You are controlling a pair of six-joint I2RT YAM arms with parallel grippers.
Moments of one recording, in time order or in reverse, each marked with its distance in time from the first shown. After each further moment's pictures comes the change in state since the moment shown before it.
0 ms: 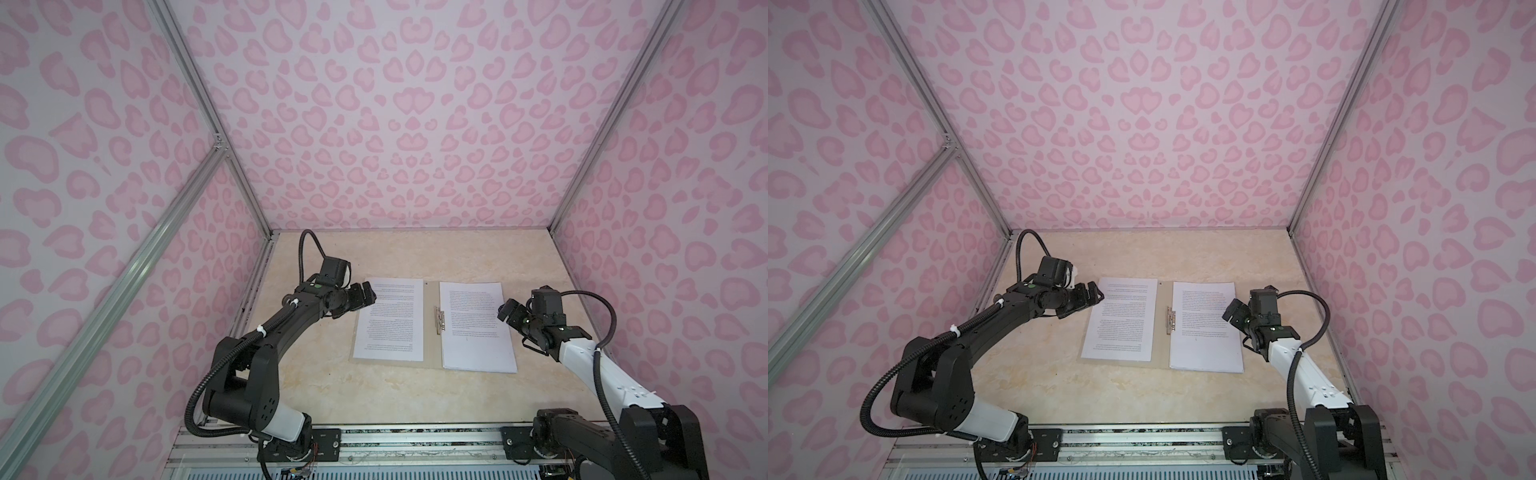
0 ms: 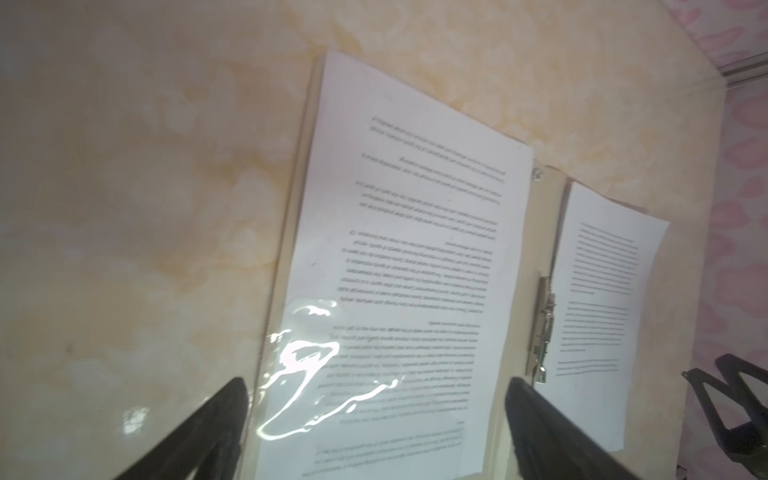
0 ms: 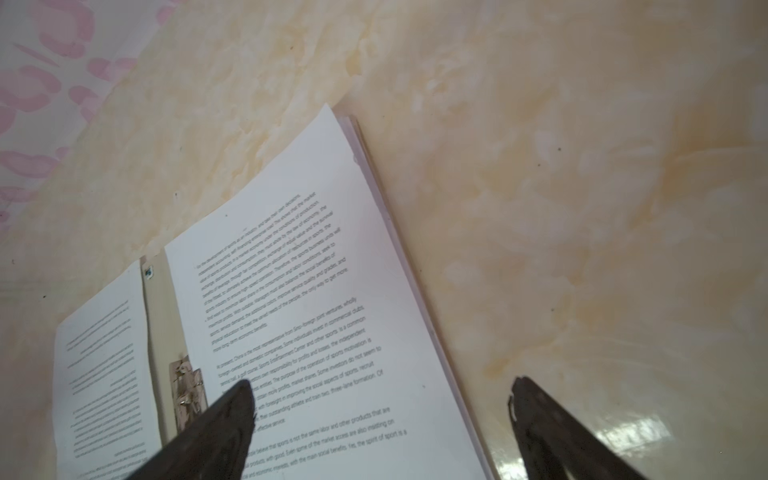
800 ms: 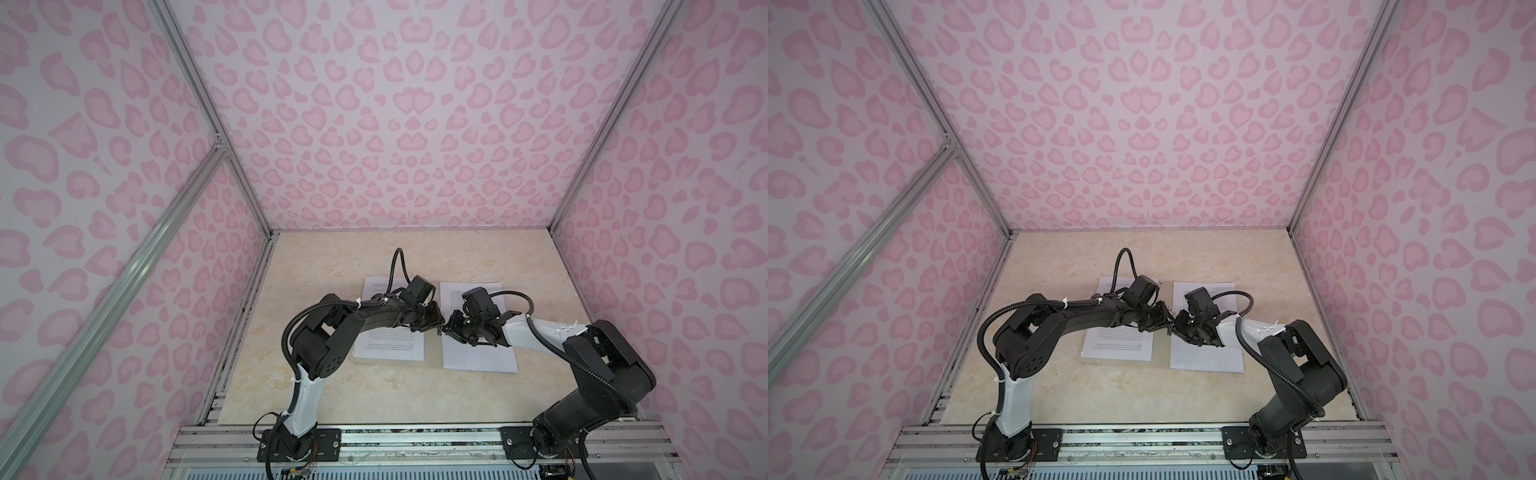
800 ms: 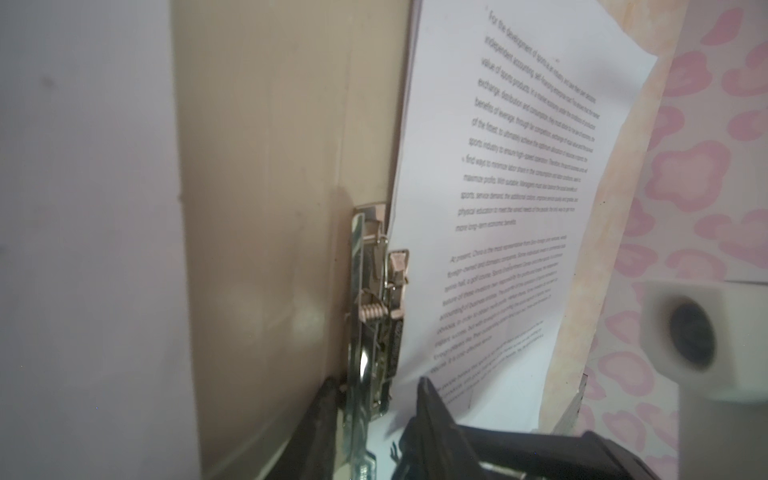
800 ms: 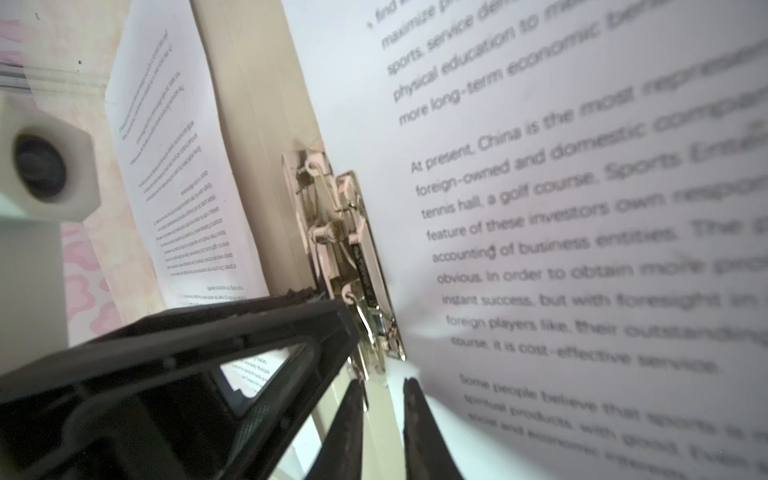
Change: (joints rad) left arm -0.515 0.547 0.279 0.330 0.072 -0.428; right arm 0.463 0.415 0.152 0.169 -0.238 0.341
